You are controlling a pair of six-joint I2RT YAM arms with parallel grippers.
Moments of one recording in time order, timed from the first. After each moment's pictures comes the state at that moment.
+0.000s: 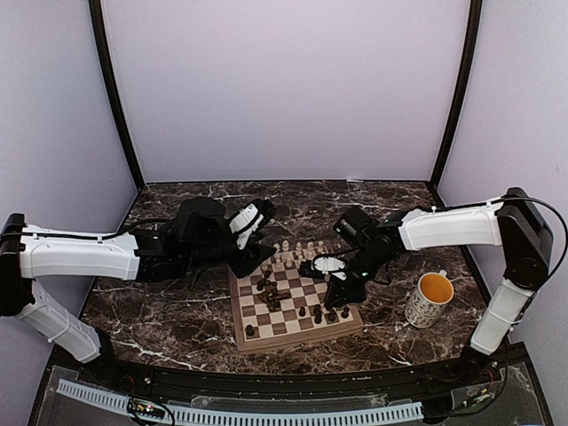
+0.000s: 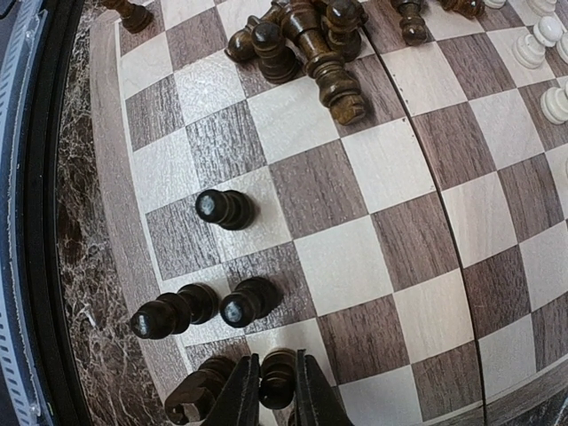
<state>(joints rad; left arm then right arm) -0.97 1.41 0.89 0.05 -0.12 0.13 0.80 1.71 1.08 -0.62 -0.46 -0.57</state>
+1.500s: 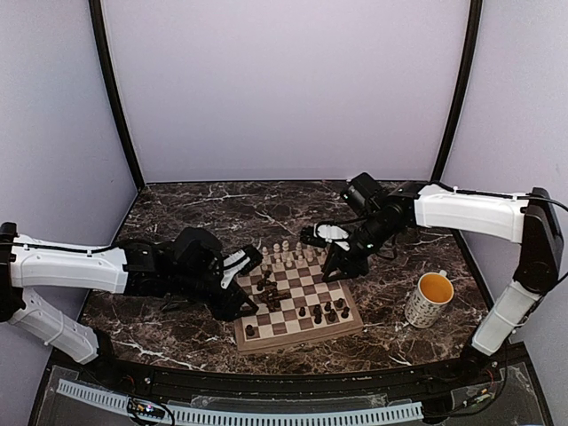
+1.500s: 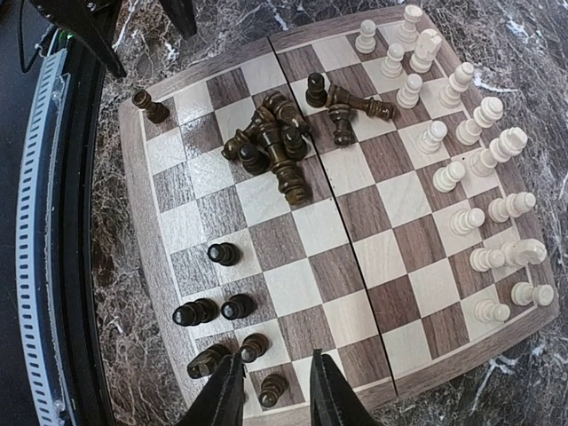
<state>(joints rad) -0.98 1.31 0.76 -0.24 0.16 -0.16 0.76 1.63 1.25 -0.76 -0.49 -0.59</state>
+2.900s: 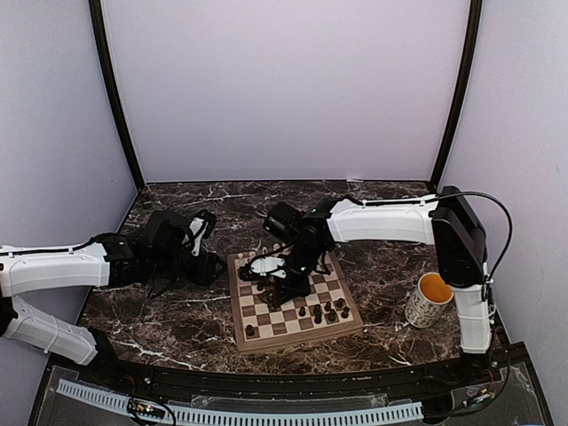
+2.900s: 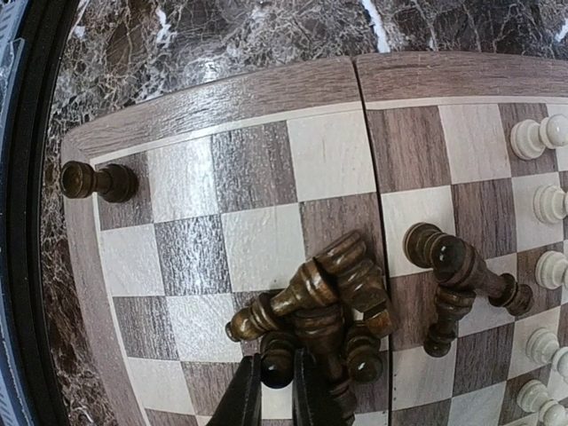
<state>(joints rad) -0.76 1.20 0.69 -0.22 -0.09 -0.32 1.00 2.12 1.69 -0.87 -0.36 -0.60</state>
